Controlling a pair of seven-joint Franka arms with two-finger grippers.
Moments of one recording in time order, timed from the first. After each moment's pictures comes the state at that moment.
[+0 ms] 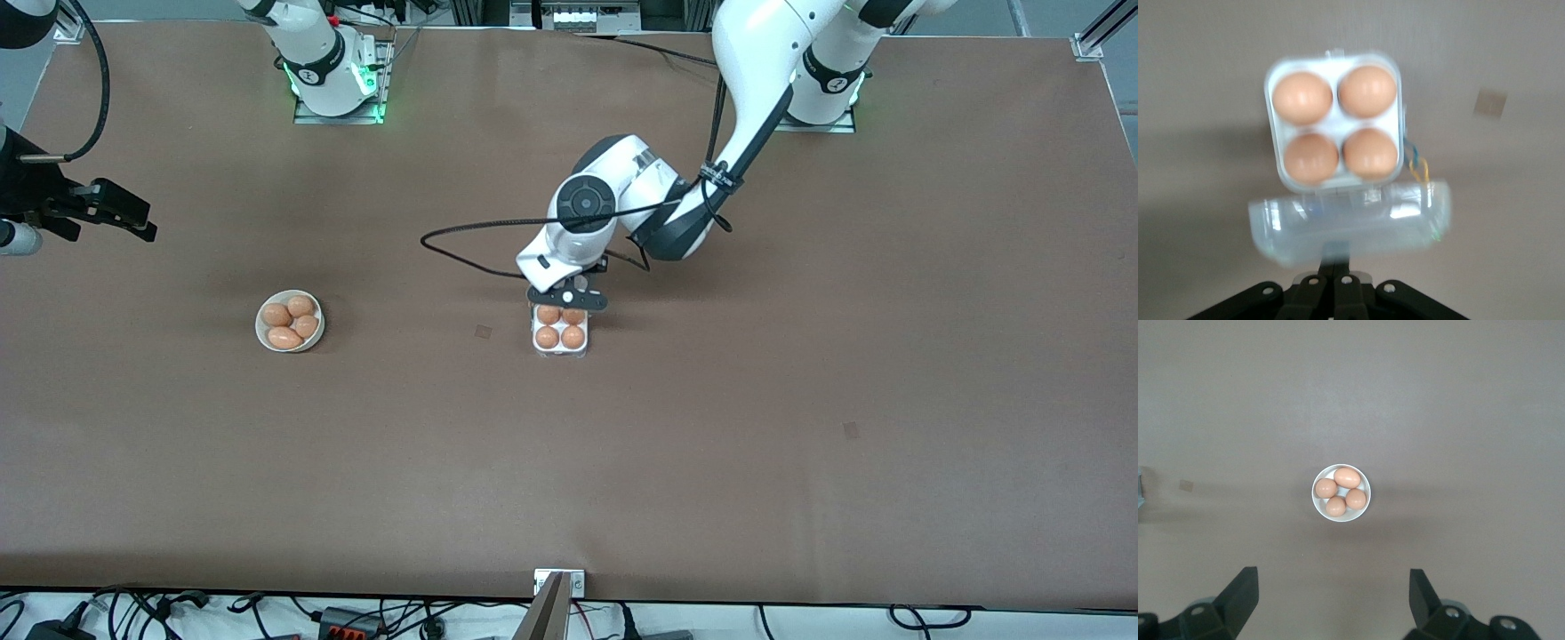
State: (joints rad) left arm -0.60 0.73 -0.21 -1.41 -0.07 2.10 -0.66; right arm -0.04 0.02 0.02 -1.63 0.00 1.65 -0.02
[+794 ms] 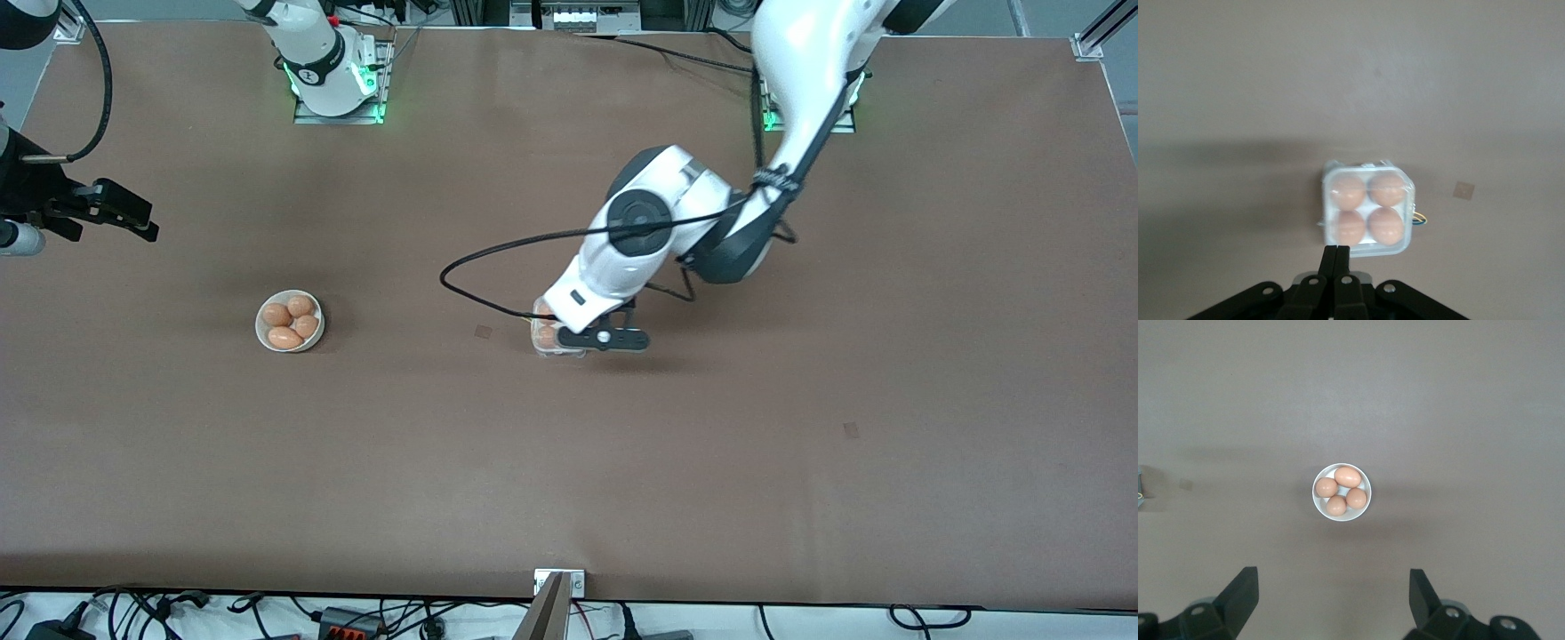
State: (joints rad) left arm -0.49 0.67 -0.19 -1.25 -0.05 1.96 -0.65; right arm -0.04 0.02 0.02 -1.63 0.00 1.65 -0.02
